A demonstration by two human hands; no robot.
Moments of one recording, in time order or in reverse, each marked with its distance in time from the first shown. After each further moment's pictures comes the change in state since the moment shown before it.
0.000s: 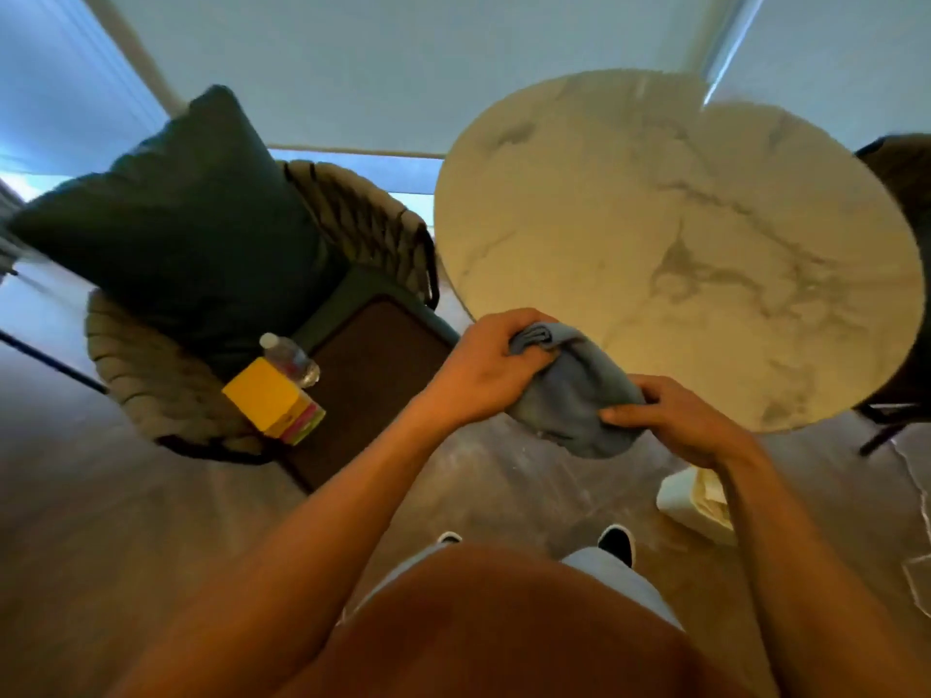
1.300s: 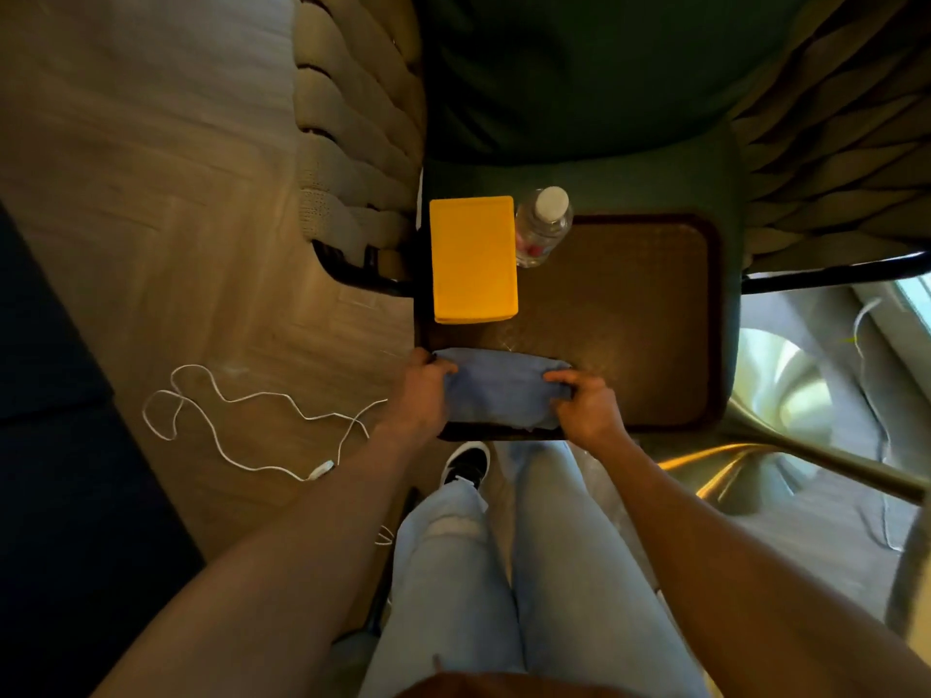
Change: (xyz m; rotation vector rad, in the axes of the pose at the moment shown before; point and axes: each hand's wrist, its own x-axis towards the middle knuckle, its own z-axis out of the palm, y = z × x) left_hand -0.128 -0.421 -0.082 -0.270 0.708 -1.224; right_hand 0.366 0.102 0.296 -0.797 -0.395 0.210
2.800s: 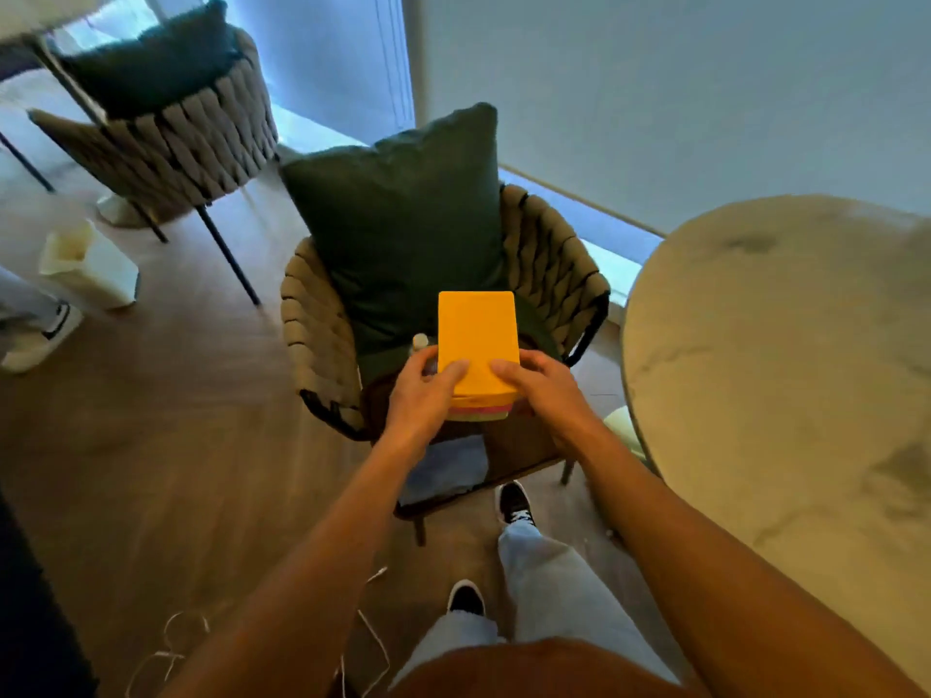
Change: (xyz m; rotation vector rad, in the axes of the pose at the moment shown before) left_hand -0.233 0.180 -0.057 -0.305 -0.002 0.505; right_hand -0.246 -0.091 -0.120 0.674 0.318 -0.346
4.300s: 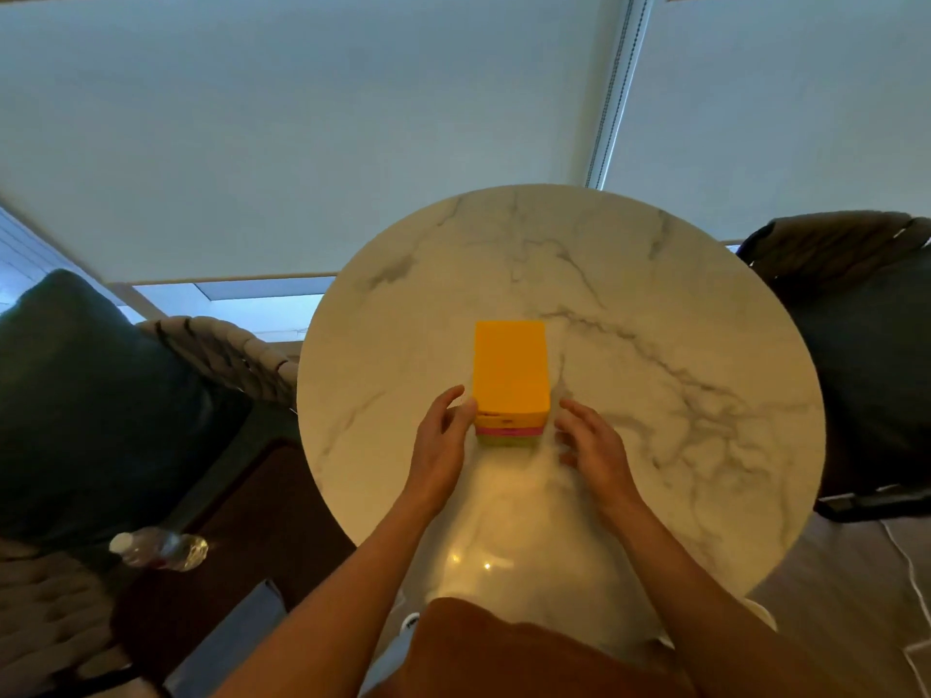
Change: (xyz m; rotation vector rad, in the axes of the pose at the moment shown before) left_hand -0.085 0.059 0.390 0.150 -0.611 0.175; right_hand -0.141 0.136 -0.366 0.457 0.796 0.075
